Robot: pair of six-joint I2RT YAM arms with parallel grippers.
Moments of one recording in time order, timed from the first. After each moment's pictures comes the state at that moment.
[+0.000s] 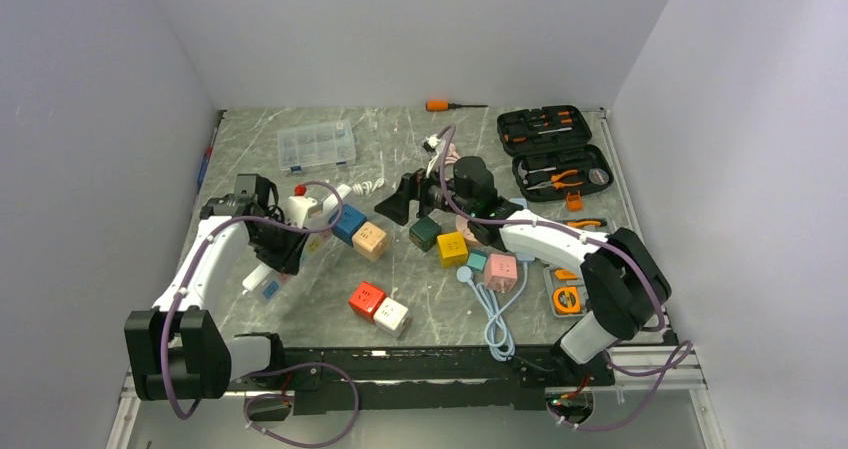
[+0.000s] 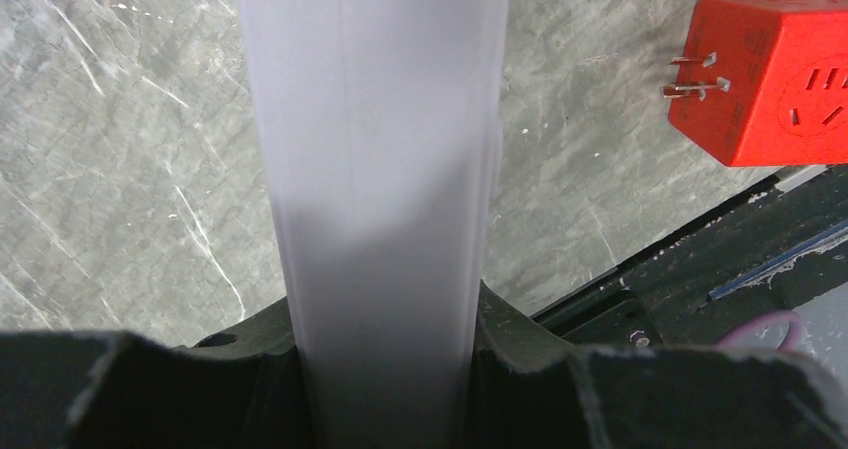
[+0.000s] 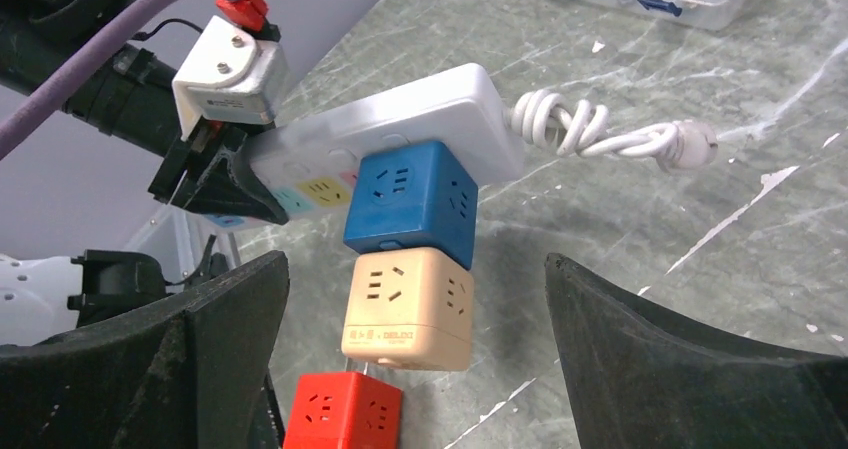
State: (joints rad) left arm 0.01 1.21 0.90 -1.02 0.30 0.56; right arm 0.71 1.57 0.96 0.43 -0.42 0.44
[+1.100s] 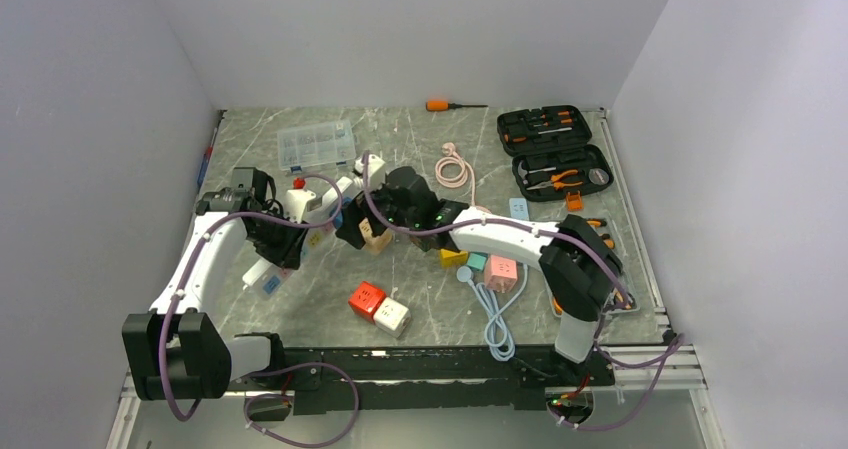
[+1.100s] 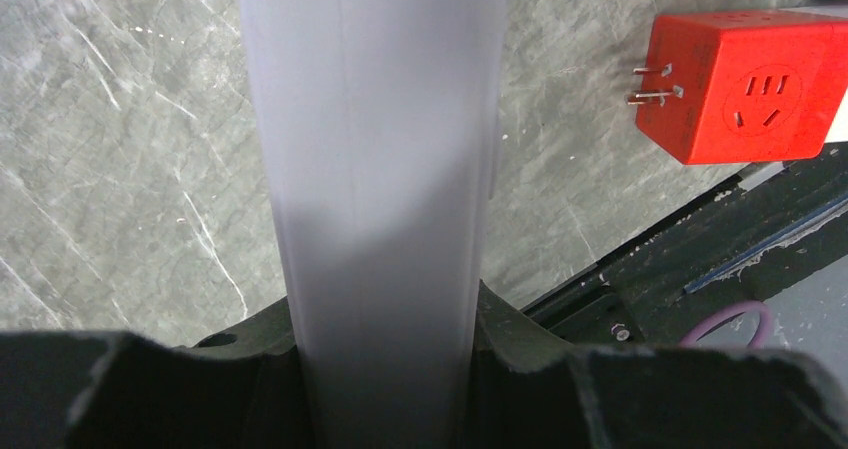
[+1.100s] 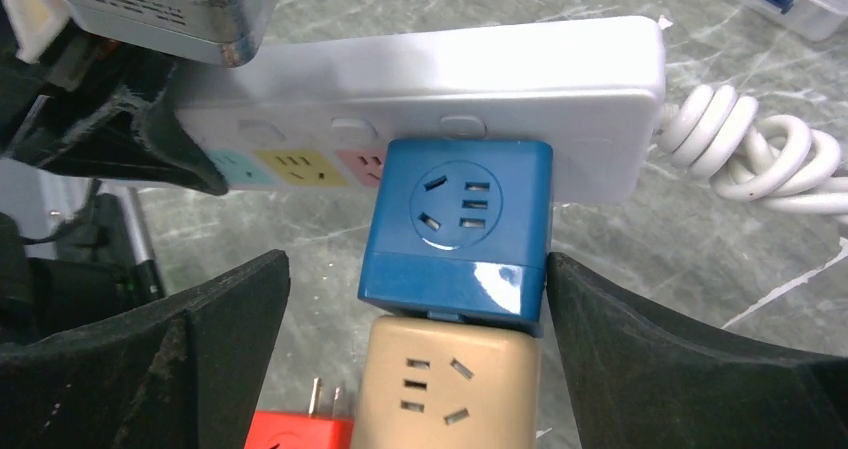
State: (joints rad) left arm 0.01 1.21 0.97 -1.06 0.34 0.56; right arm 0.91 1.78 1.22 0.19 -0.24 0.23
